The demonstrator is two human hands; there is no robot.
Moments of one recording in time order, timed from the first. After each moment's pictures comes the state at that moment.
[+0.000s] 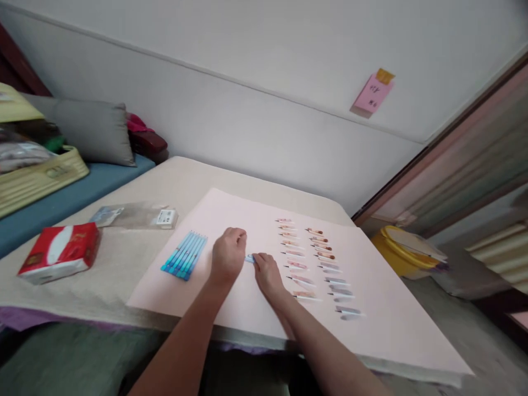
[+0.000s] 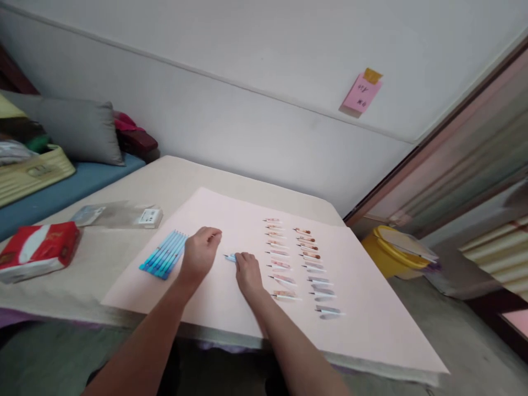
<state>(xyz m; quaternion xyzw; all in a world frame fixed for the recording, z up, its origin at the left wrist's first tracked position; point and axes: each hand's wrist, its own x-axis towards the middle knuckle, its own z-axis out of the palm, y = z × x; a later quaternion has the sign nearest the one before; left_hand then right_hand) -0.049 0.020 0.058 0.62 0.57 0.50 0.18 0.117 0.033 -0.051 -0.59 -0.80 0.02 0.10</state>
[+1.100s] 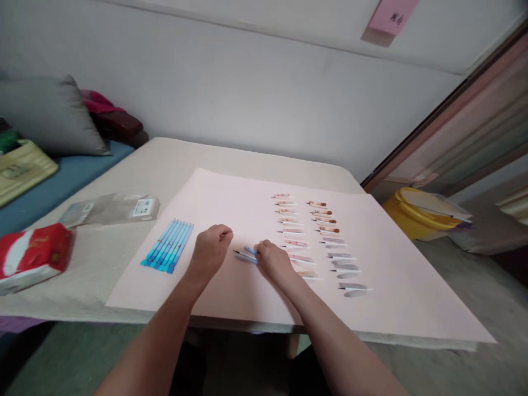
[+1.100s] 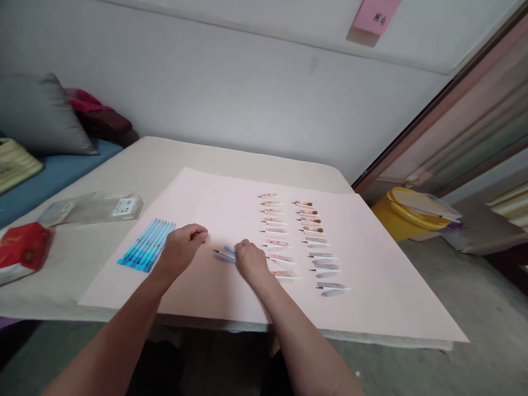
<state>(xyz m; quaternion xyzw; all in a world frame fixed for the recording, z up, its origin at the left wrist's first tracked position) -0.038 0.028 0.035 0.67 0.62 0.34 0.24 0.148 0.023 -0.019 -0.62 -0.78 0.10 -0.03</state>
